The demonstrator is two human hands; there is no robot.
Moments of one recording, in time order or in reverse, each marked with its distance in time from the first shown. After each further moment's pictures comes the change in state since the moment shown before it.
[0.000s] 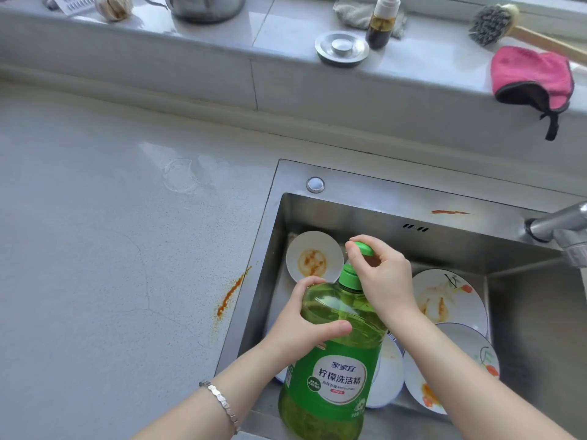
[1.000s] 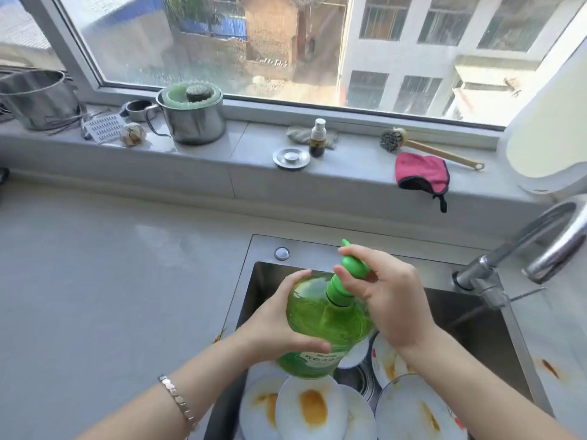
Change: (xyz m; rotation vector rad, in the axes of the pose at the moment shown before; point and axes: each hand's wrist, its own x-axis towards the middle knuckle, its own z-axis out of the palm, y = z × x) left_hand -0.019 0.114 0.007 0.427 -0.083 0.318; right_hand -0.013 -0.091 -0.109 -0.126 0.122 -0.542
